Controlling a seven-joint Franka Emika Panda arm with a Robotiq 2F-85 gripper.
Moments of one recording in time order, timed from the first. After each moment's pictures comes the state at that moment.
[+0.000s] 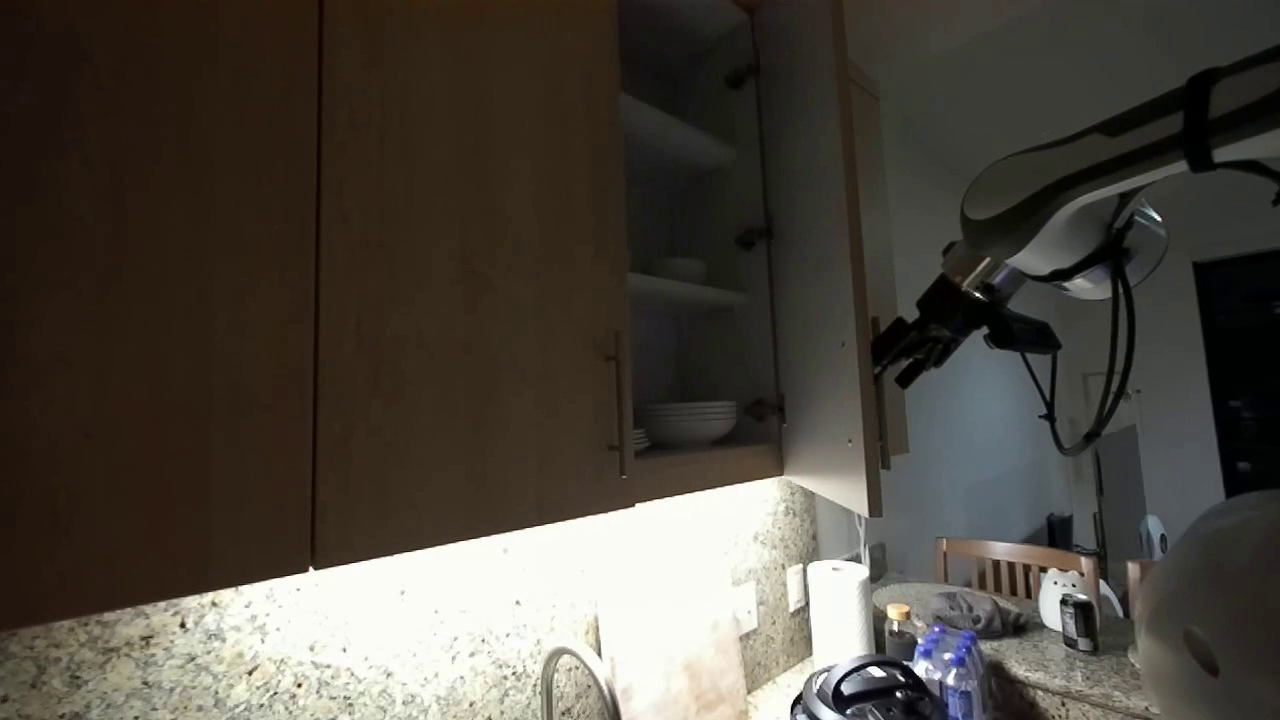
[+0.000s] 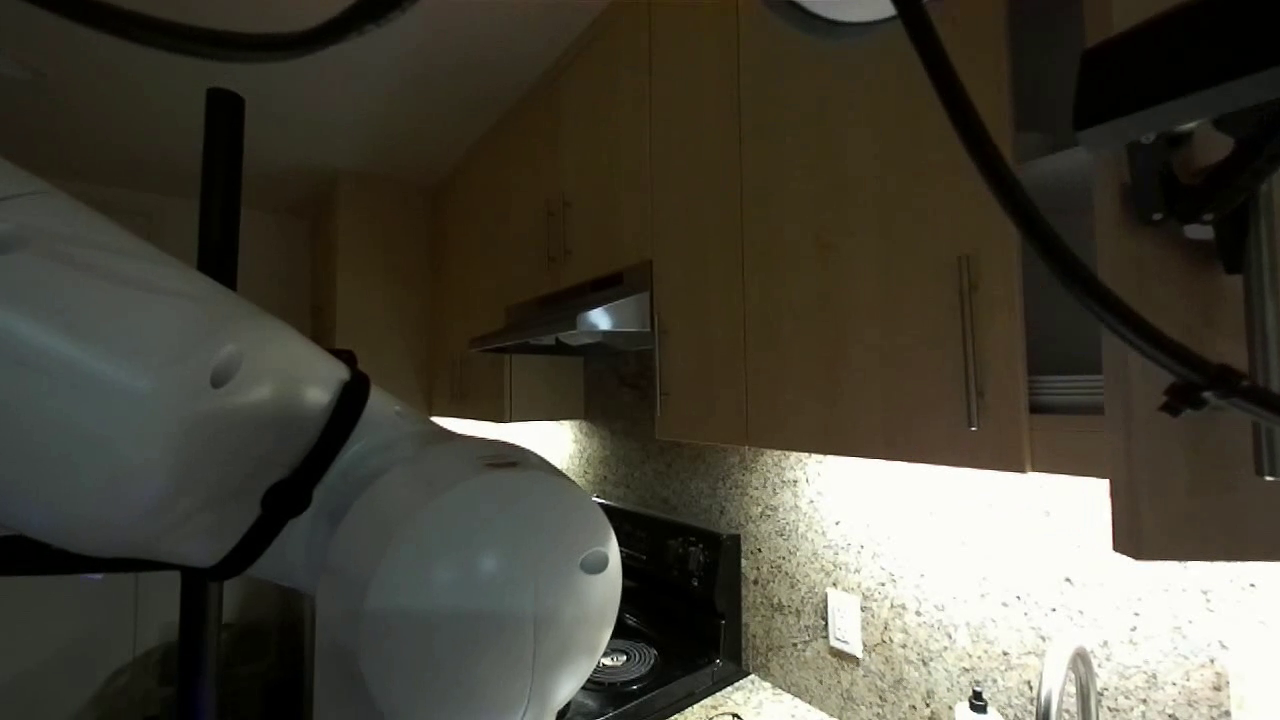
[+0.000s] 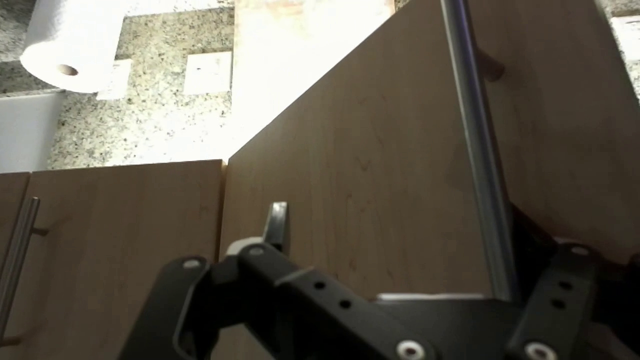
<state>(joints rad) -0.06 -1.00 -0.71 -2.54 -0.19 2.43 -0.50</state>
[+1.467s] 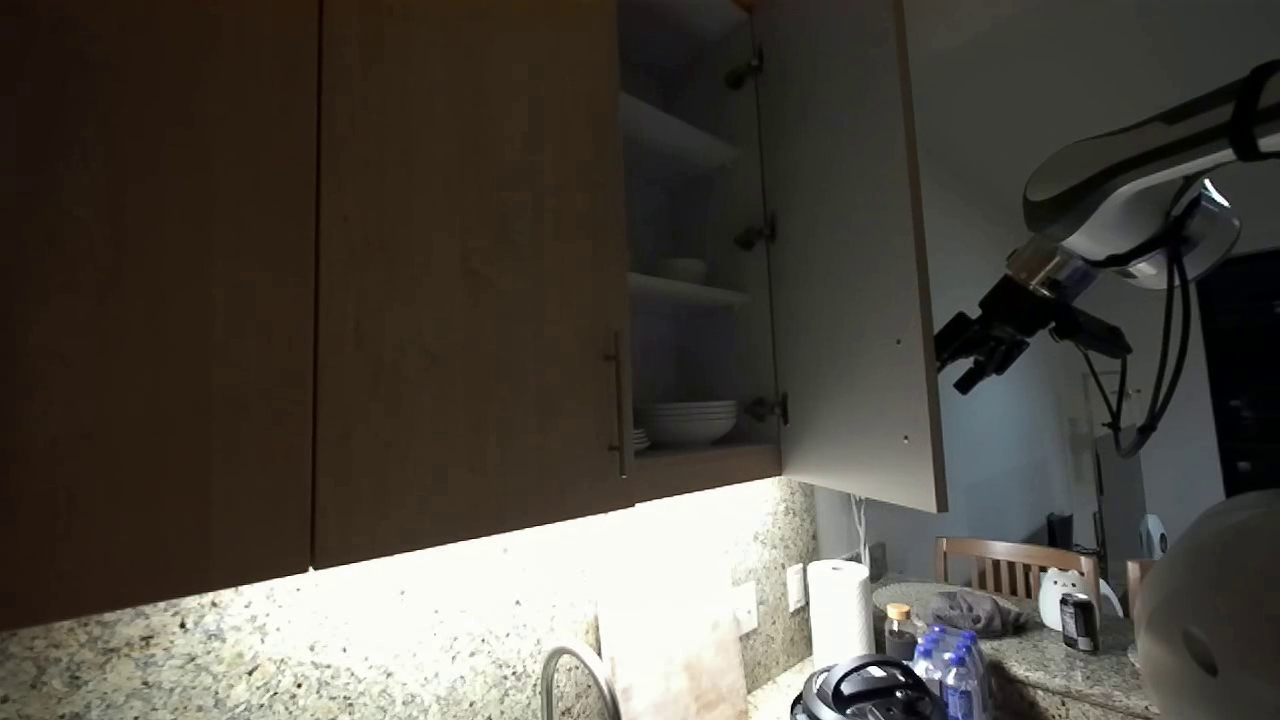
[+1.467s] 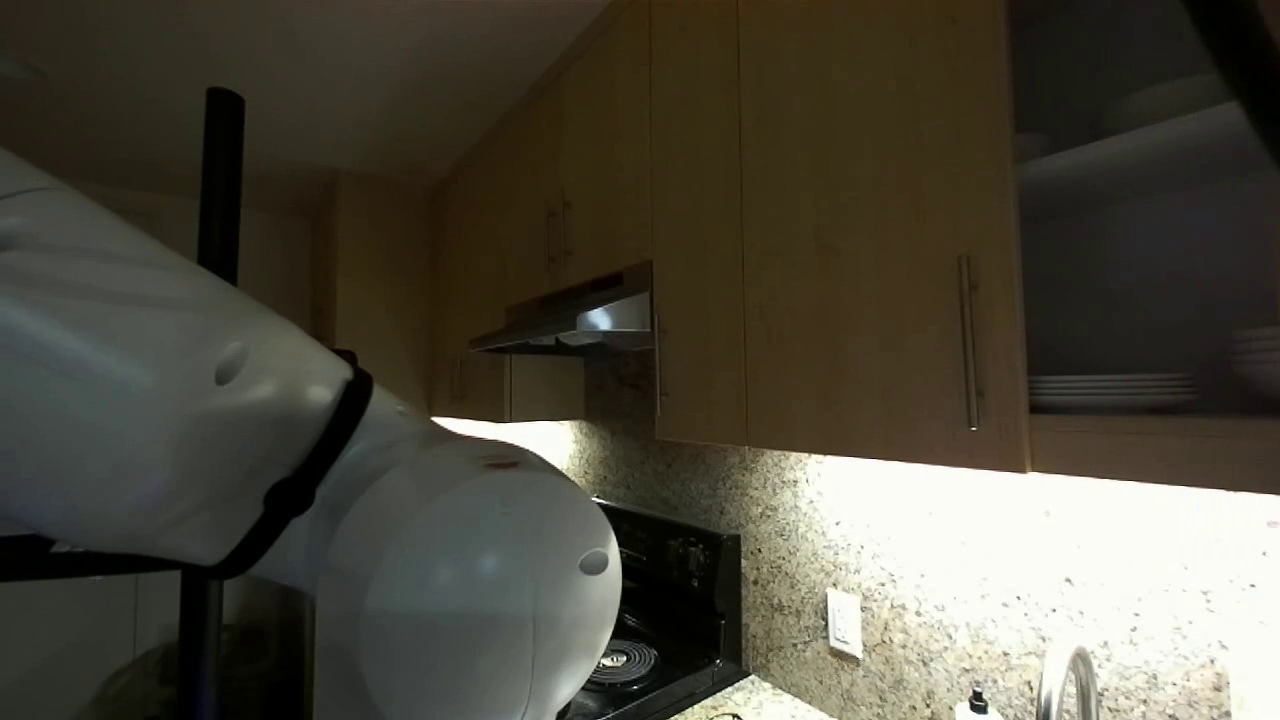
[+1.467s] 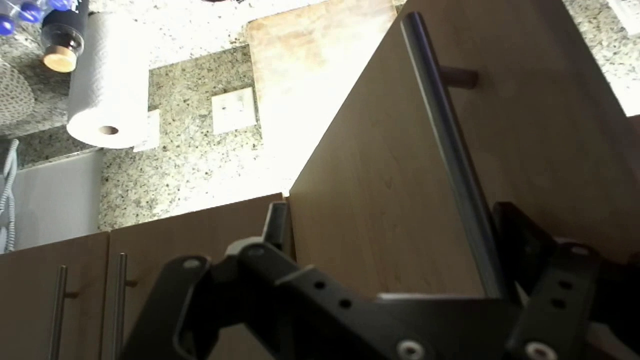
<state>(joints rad) -0.06 -0.99 -0.85 -2.40 -0.16 2.27 -0.53</state>
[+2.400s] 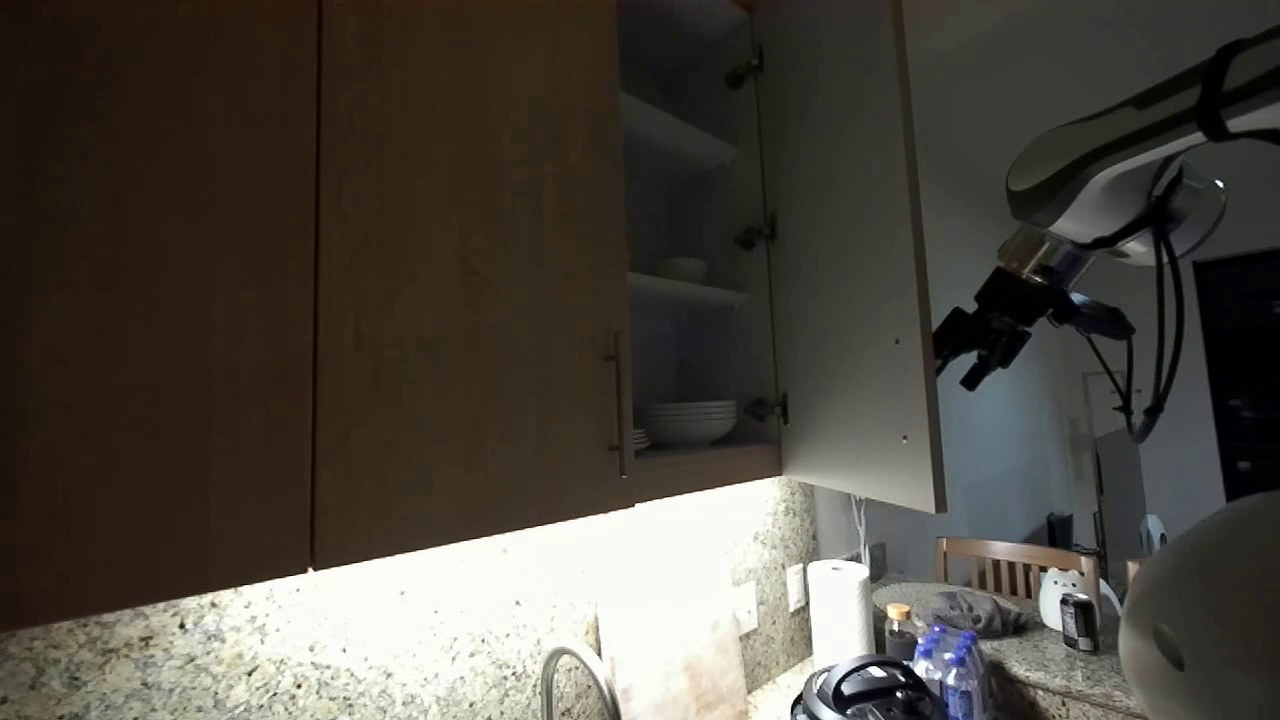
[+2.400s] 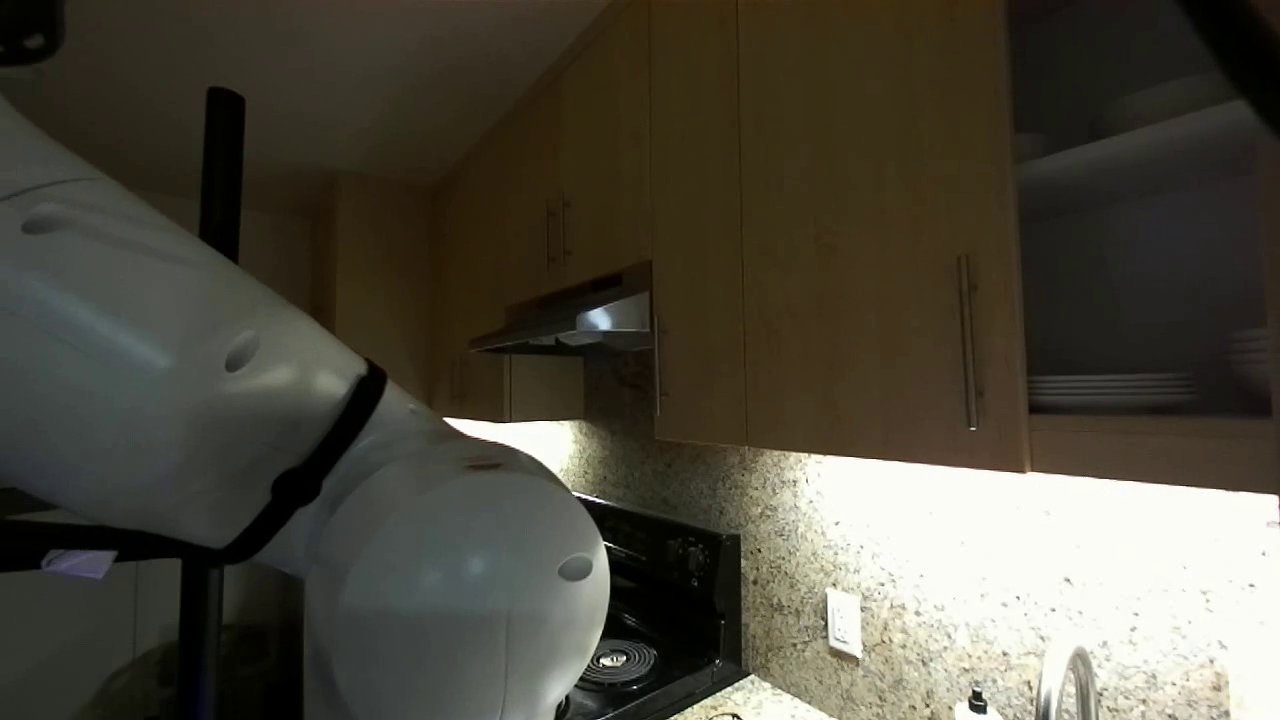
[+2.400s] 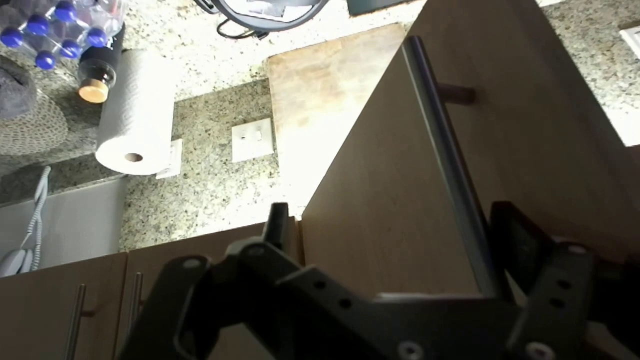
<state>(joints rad) -0.13 -0.92 -0.77 -2.37 -0.16 2.20 -0.50</state>
